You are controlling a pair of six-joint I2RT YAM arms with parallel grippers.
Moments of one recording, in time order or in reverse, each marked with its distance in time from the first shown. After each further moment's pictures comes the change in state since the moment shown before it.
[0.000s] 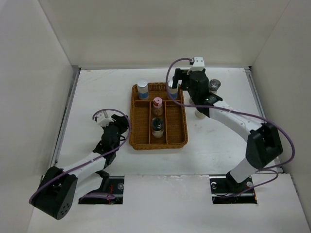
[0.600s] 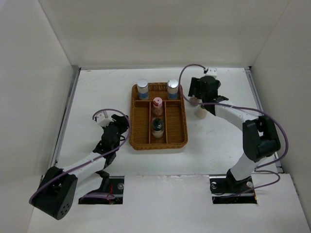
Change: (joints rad) left arm 0.002 0.000 0.000 0.000 0.003 -0.006; right arm -0.210 0.043 -0.150 -0.074 -0.008 0.055
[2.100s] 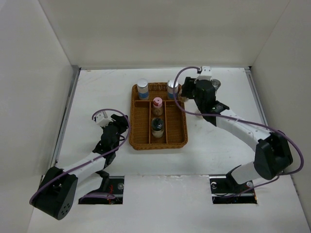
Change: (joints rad) left arm 0.013 0.000 -0.004 0.007 0.010 -0.001; right arm 0.172 -0.211 -0.045 0.071 0.034 -0.004
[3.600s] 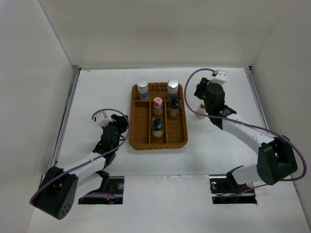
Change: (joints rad) left arm 0.006 0.002 0.000 0.000 0.013 -0.007; right arm -0.021 -0.069 -0.146 0.099 0.048 0.053
